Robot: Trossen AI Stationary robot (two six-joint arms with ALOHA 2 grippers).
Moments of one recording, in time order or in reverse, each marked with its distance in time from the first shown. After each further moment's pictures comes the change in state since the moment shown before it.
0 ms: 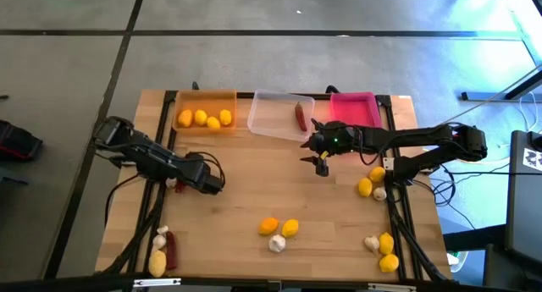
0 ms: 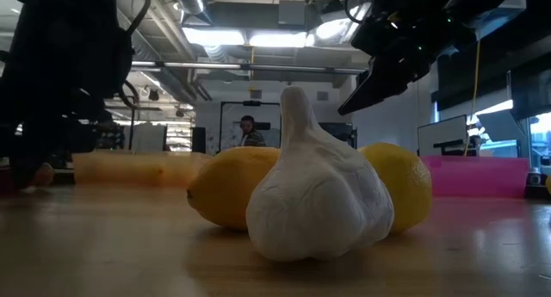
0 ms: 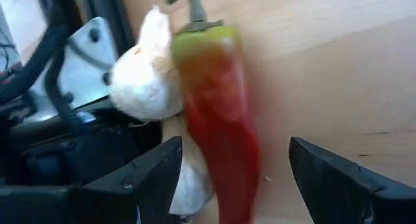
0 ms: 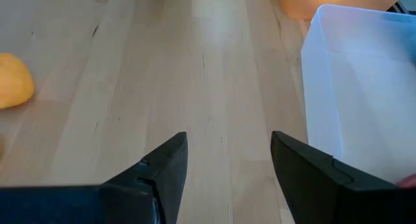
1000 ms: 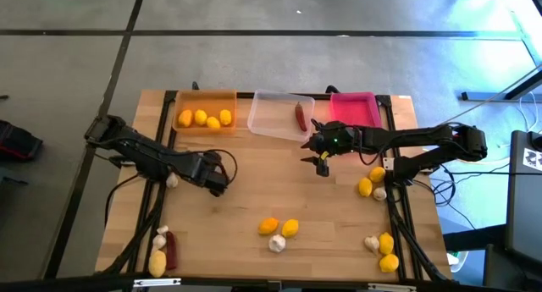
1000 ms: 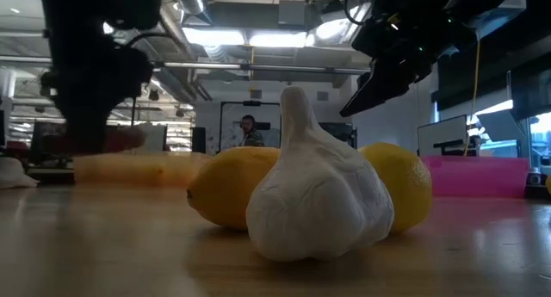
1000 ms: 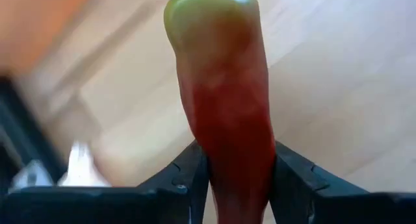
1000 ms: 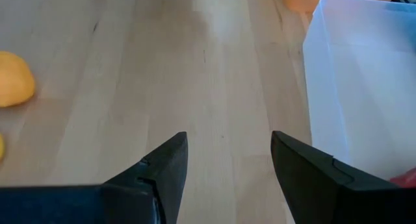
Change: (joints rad) left arm -0.003 -0.090 0.150 0.147 -0.236 0.398; right arm 0.000 0.000 0.000 -0.013 -0.004 0.020
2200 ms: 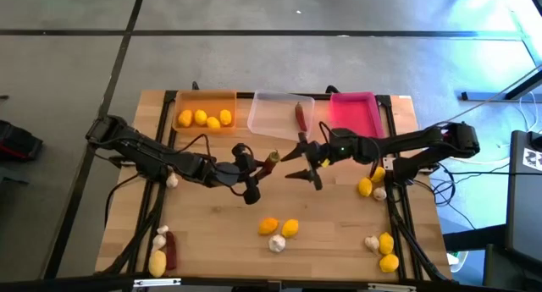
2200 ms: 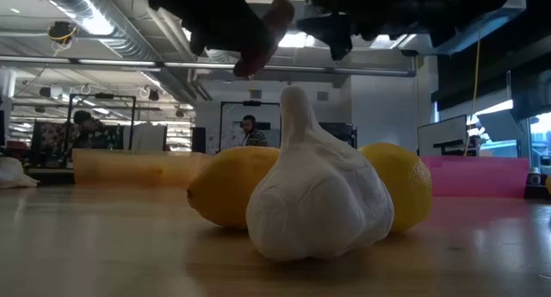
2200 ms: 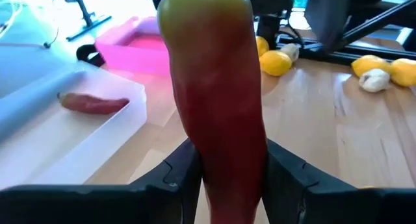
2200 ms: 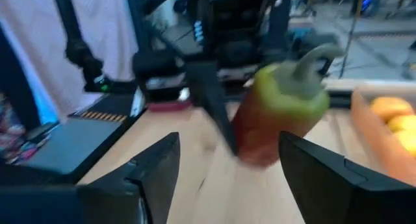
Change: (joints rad) left arm -0.002 0.018 0.015 1.166 -0.207 0.888; right arm 0.148 0.112 0.001 0.664 -0.197 0.149
